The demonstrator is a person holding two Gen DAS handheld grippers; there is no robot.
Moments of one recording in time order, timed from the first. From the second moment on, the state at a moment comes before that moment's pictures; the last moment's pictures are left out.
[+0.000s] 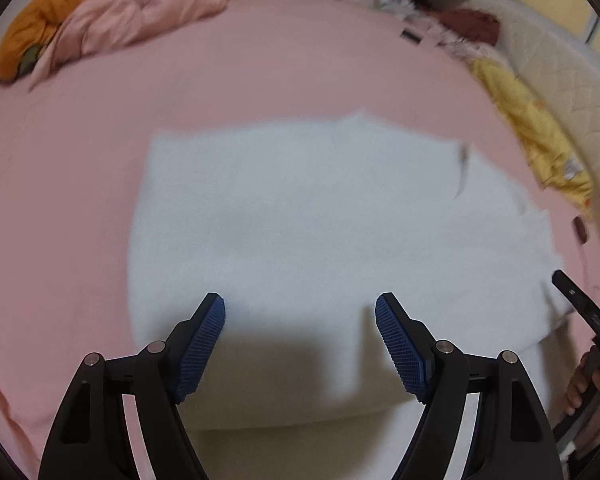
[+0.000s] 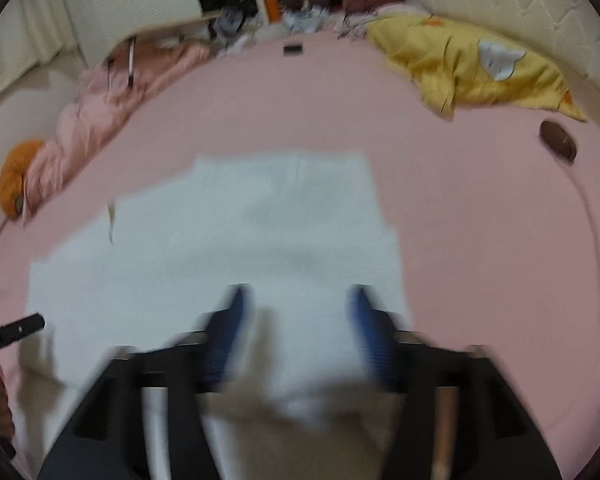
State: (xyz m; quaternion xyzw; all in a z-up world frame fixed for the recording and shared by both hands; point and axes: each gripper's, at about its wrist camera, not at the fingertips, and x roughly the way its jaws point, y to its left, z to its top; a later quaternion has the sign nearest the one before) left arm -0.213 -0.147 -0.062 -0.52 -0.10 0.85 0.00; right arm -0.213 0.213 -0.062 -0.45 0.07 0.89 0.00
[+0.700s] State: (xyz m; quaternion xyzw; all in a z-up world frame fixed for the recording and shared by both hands) left arm -0.026 -0.108 0.018 -0.56 -0.11 0.82 -0.01; right arm -0.008 0.153 0.048 -0.47 0.03 0.88 0.01
